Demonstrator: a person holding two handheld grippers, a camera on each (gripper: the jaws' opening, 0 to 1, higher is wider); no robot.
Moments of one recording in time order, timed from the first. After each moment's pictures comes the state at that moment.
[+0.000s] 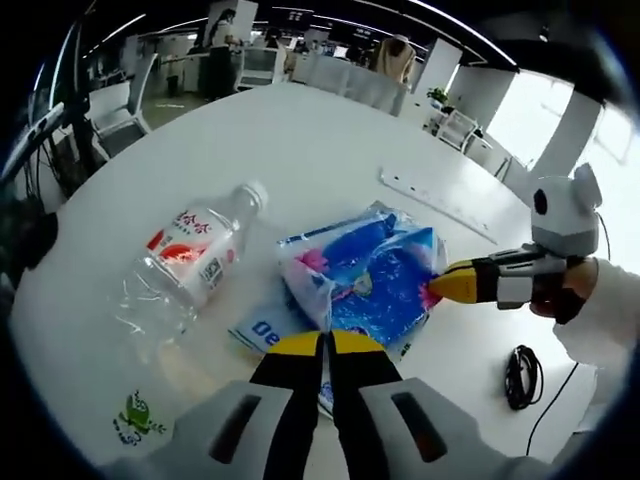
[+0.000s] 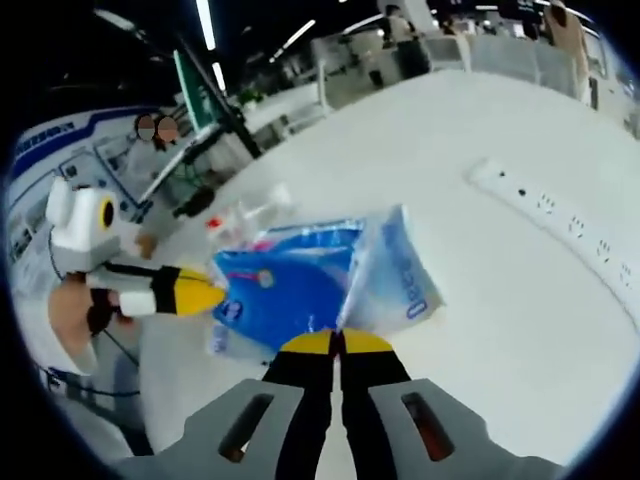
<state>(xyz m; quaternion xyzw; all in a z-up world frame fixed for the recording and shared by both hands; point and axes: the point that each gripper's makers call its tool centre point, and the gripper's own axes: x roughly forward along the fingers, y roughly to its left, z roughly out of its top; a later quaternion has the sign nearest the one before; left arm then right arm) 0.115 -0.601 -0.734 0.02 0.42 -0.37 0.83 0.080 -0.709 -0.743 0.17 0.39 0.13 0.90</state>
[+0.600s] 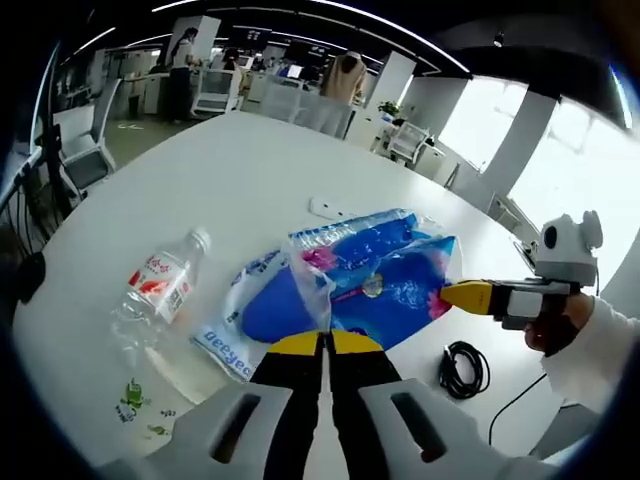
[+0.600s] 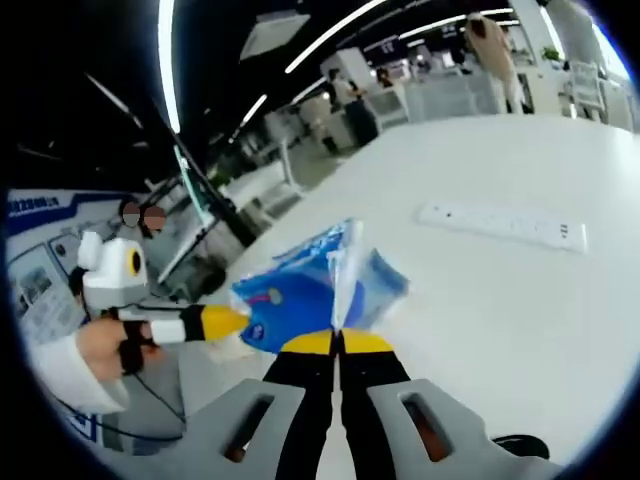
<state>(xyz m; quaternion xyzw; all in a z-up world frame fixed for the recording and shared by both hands) 0.061 -0.624 -0.645 0.00 0.35 -0.48 0.80 -0.003 -0.717 -0.641 0.26 0.24 0.00 0.93</state>
